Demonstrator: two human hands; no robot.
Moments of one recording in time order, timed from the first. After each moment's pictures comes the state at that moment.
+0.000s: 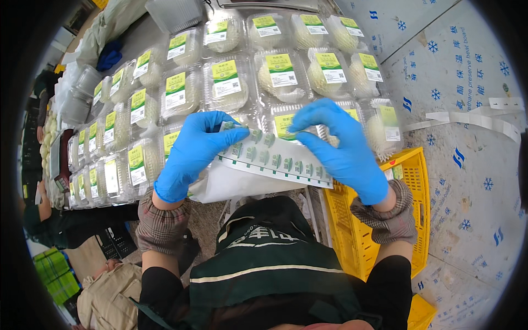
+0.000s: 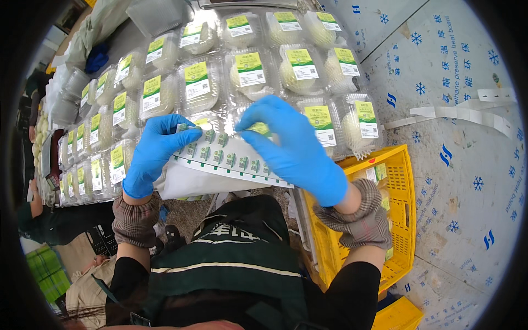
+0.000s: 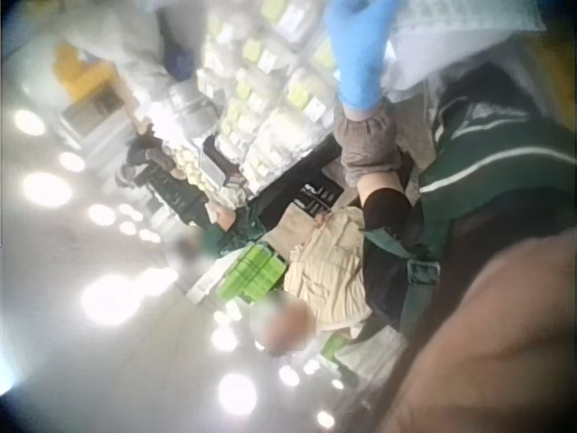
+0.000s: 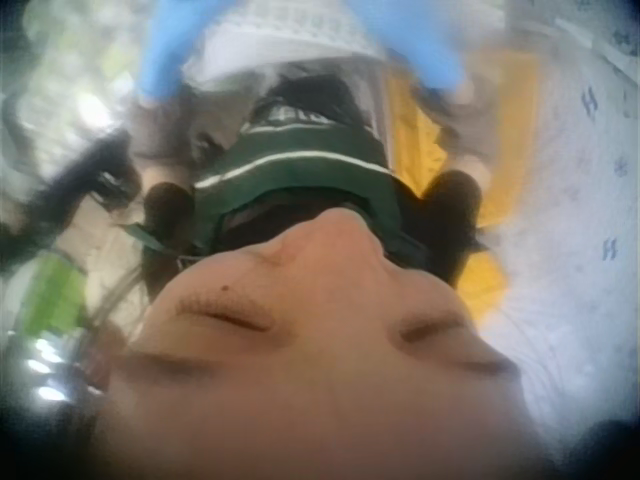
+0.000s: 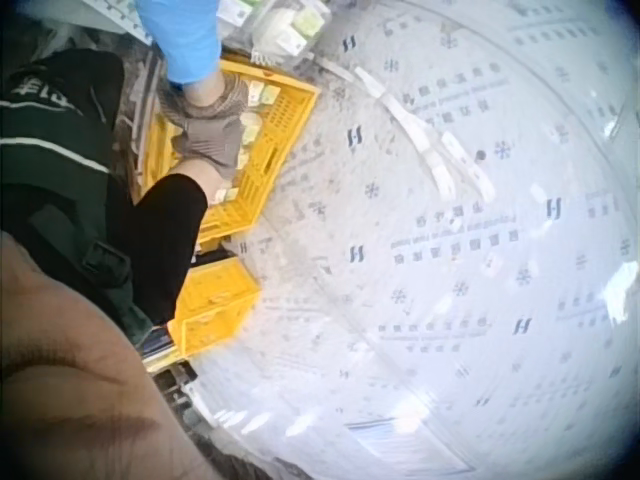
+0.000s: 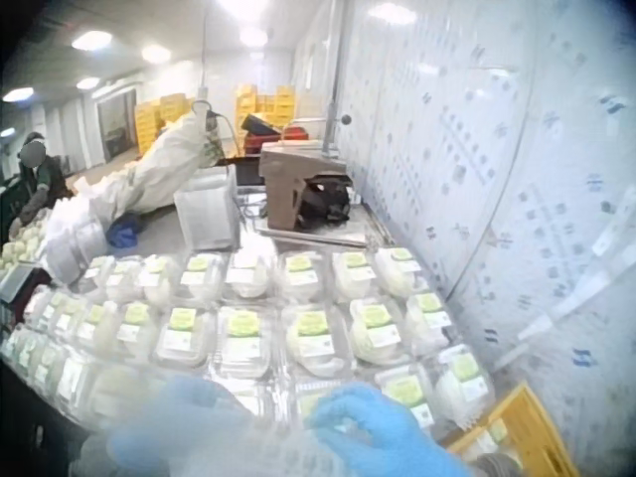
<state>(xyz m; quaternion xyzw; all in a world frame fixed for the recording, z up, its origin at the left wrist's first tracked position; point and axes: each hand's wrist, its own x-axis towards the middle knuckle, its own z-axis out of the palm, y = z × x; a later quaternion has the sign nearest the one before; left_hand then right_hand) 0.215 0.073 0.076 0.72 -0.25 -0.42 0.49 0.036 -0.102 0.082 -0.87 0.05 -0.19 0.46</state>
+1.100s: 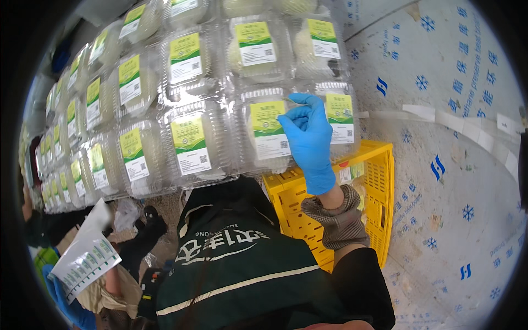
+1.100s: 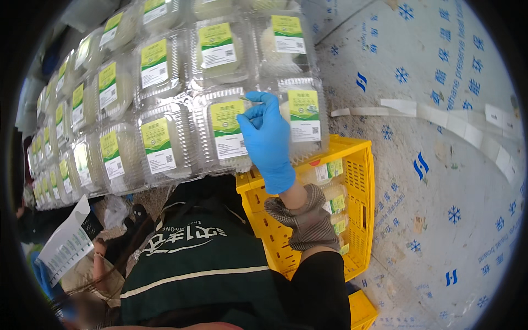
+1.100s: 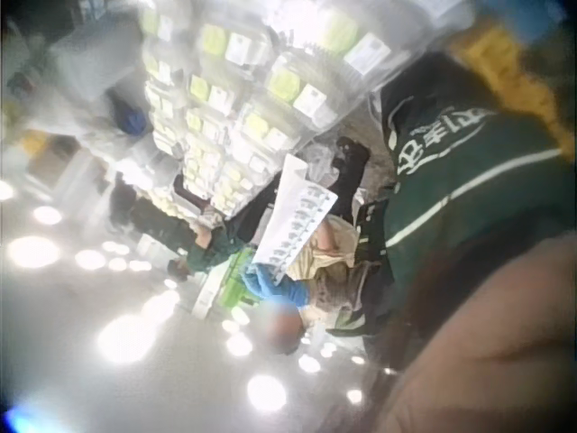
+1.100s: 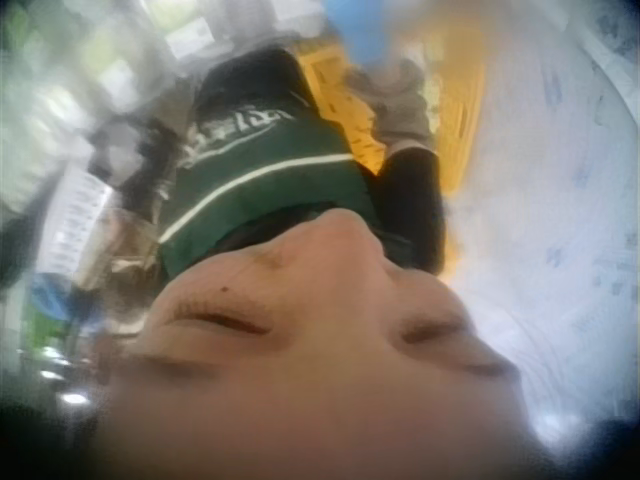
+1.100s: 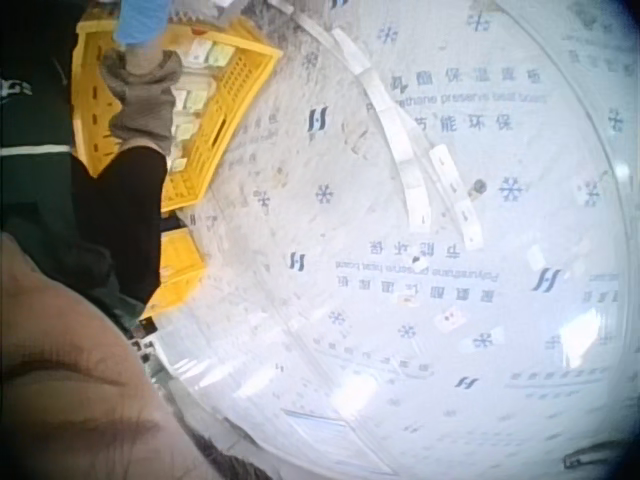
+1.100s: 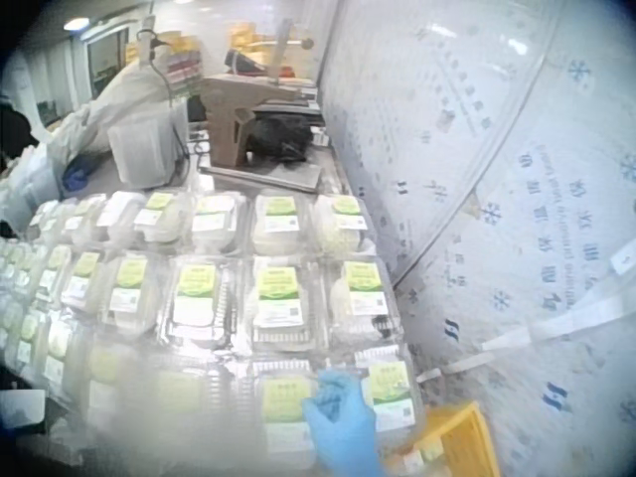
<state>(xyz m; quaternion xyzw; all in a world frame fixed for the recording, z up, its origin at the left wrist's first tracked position) 0.184 0.334 0.199 0.90 -0.04 -0.12 0.42 -0.038 -0.223 -0.019 -0.70 0.39 -0.20 0.56</state>
